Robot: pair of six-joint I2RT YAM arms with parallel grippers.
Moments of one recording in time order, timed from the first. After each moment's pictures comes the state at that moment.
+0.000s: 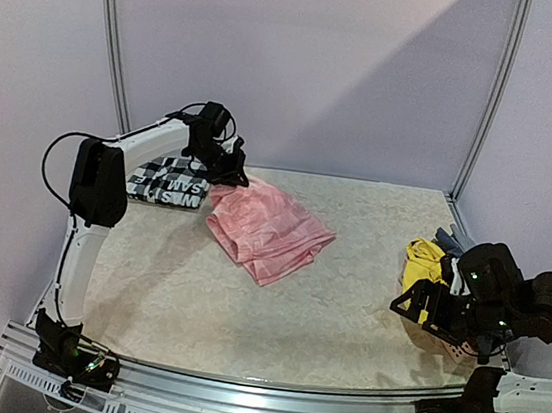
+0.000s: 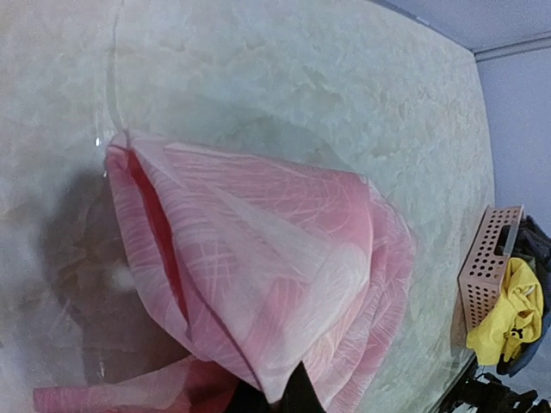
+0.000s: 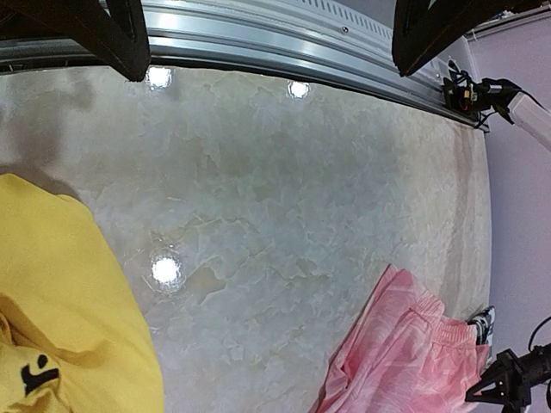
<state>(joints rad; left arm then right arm) -0.38 2.38 2.20 -0.82 0.42 -0.44 0.93 0.74 0.78 -0.93 0.09 1.12</state>
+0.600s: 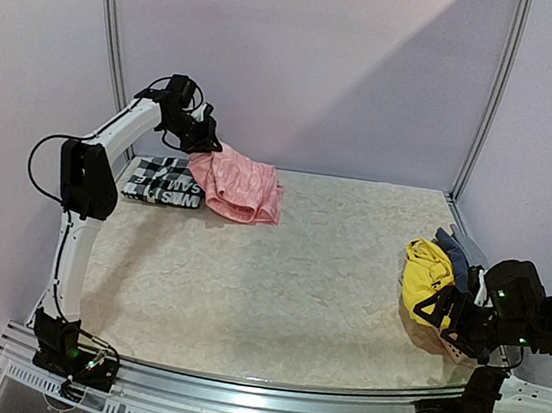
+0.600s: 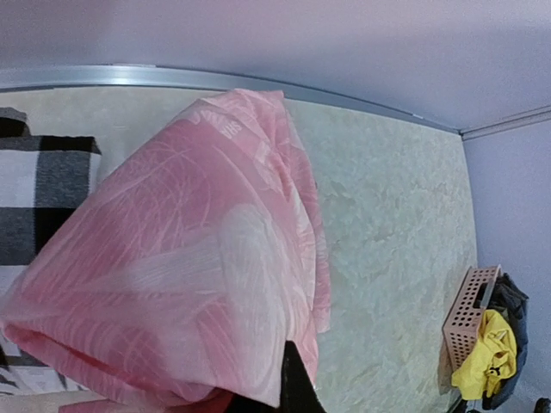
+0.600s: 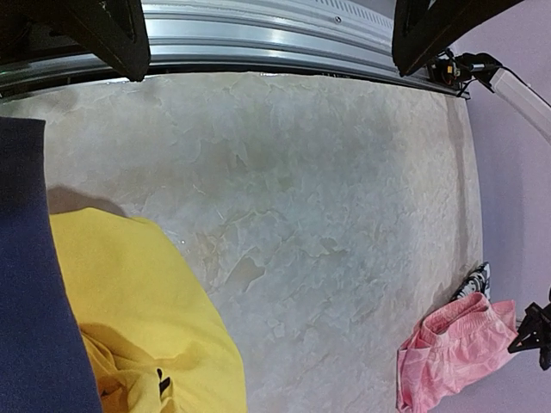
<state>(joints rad) -0.22 2.44 2.47 -0.91 0.44 -0.41 0.93 0.54 0.74 -1.06 0.17 1.25</state>
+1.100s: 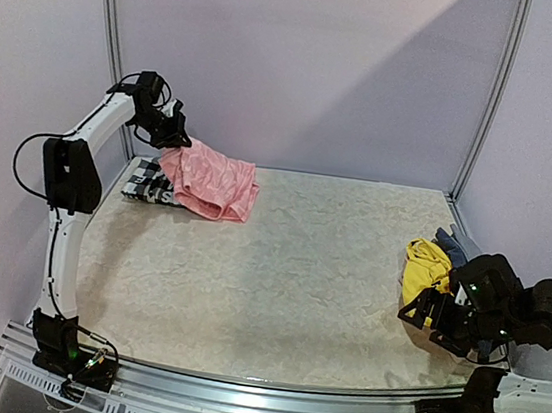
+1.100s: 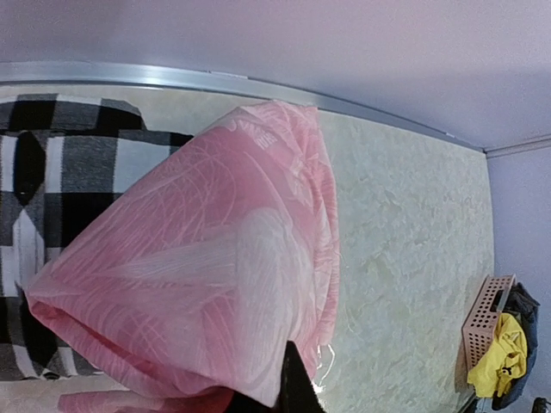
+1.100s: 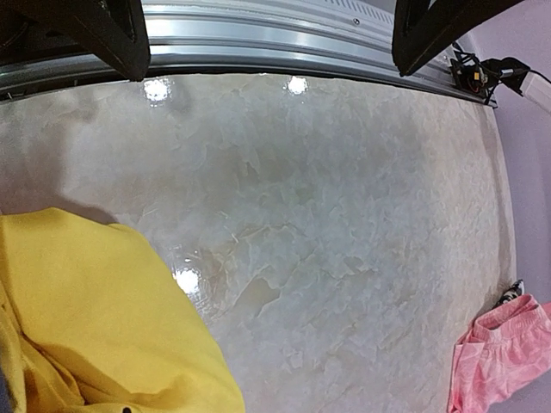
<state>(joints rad) -0.07 2.41 2.47 -1.01 0.46 -0.30 0.93 0.68 0.73 -1.01 0.13 1.23</state>
